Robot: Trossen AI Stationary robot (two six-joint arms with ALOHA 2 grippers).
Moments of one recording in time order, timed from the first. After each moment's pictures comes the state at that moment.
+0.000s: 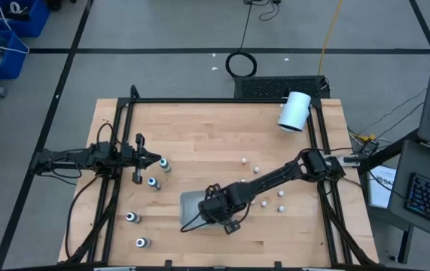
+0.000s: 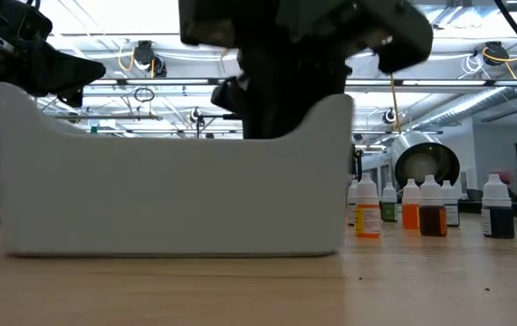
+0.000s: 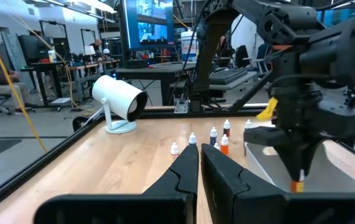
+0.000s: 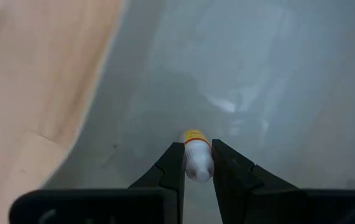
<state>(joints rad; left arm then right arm) -0.03 0.02 0.01 0.08 -0.05 0.05 0.34 2.21 1.78 -0.83 -0.02 -0.12</state>
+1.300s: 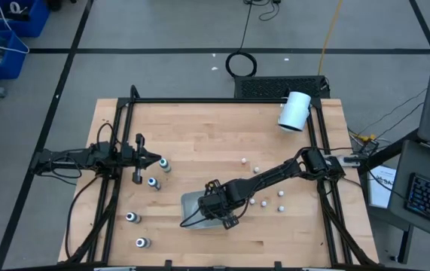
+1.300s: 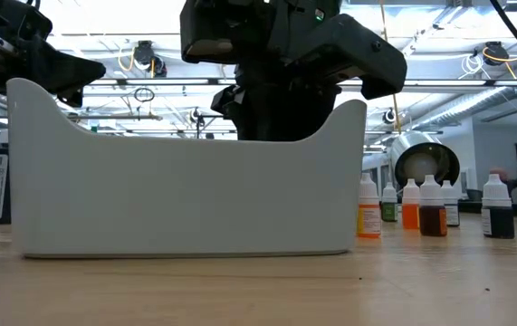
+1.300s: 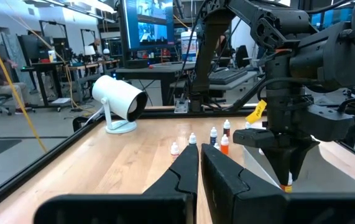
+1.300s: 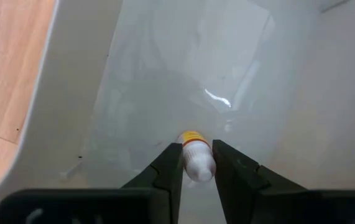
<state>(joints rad) -0.03 0.02 0.01 0.08 -0.05 0.05 0.32 2.21 1.75 -0.80 0.02 -0.14</state>
